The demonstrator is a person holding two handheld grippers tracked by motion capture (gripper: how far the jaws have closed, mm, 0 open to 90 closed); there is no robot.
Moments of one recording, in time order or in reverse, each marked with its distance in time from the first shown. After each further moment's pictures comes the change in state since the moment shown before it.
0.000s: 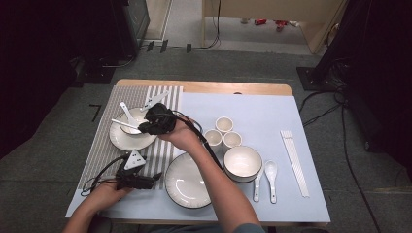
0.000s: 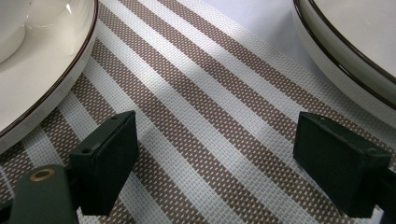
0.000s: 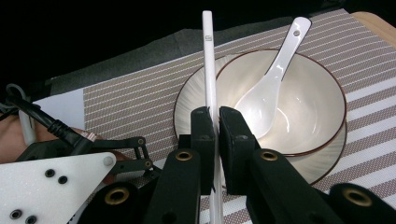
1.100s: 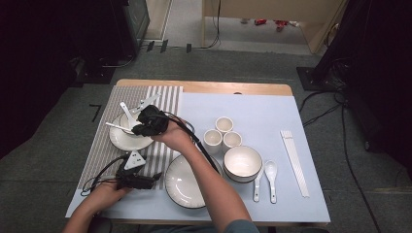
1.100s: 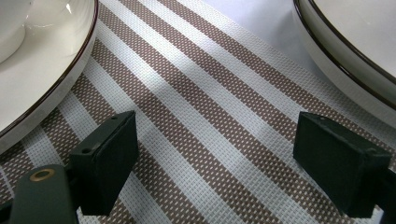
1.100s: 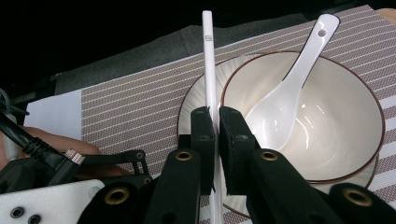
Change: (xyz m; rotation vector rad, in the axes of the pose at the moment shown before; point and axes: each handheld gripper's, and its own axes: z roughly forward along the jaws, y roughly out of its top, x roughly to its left) left arm 0.000 0.000 0.000 -0.001 0.000 0.000; right arm 0.000 0.004 0.026 0.019 0.029 -0.008
